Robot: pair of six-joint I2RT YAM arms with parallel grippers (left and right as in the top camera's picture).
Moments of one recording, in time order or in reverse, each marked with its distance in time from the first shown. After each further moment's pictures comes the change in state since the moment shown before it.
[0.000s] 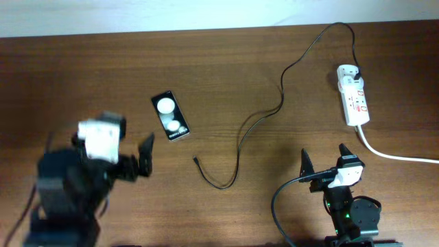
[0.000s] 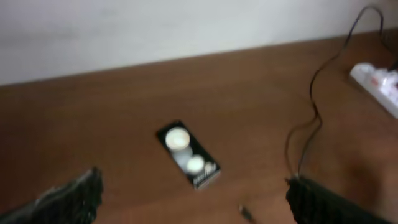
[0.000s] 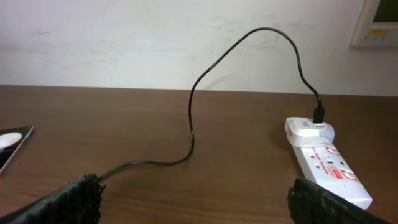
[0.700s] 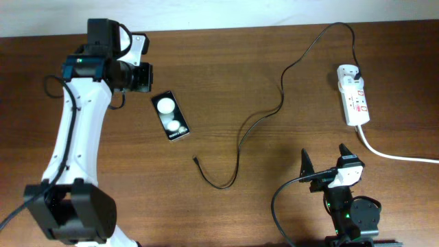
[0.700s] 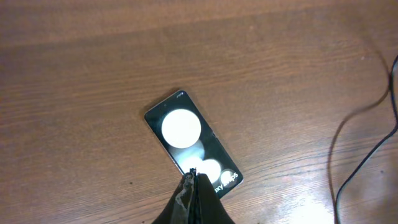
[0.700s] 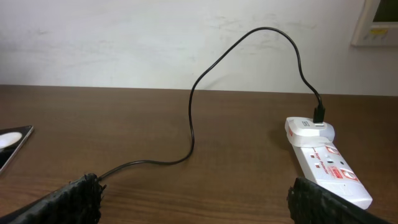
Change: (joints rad) left arm 0.000 1.041 0.661 -0.192 0.006 0.007; right arm 0.000 0.000 0.000 0.000 0.000 0.000
